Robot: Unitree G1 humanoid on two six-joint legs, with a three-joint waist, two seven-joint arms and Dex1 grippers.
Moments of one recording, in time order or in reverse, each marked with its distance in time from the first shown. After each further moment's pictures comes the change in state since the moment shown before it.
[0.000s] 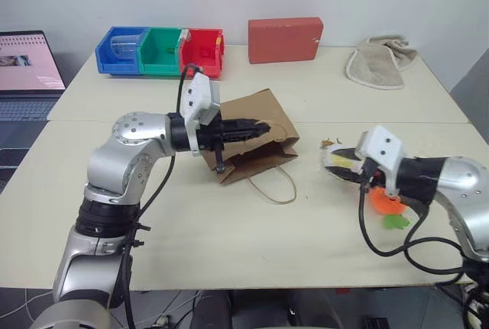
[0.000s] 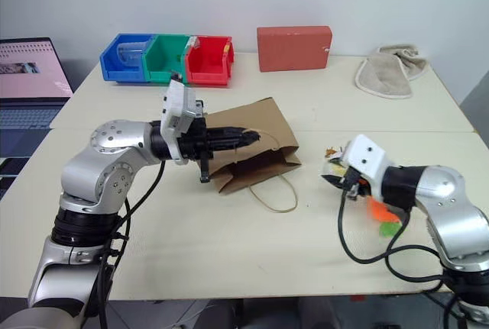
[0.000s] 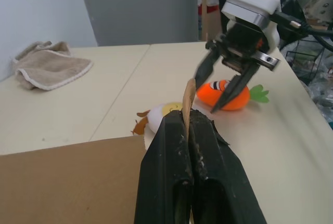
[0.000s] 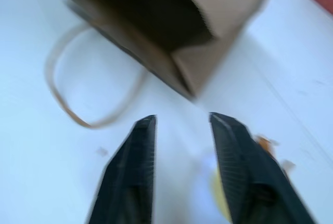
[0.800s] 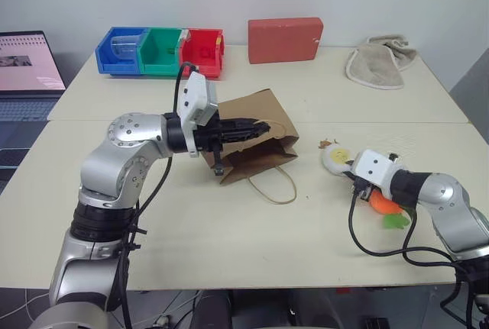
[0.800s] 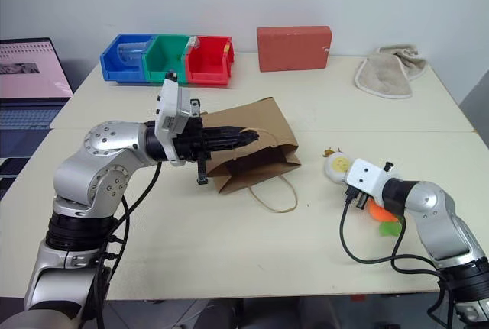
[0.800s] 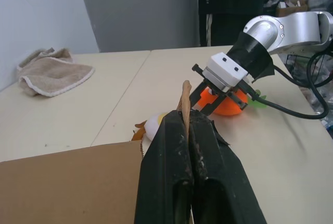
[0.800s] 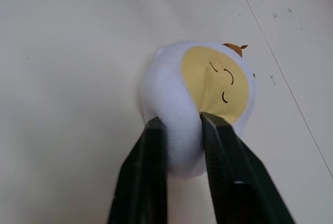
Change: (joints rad) left arm 0.014 0.024 0.026 -0.052 -0.041 0.027 0.025; right arm -0.008 0.038 0.150 0.344 -0.279 -0.368 -0.134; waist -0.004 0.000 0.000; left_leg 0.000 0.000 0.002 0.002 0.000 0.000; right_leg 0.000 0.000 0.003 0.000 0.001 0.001
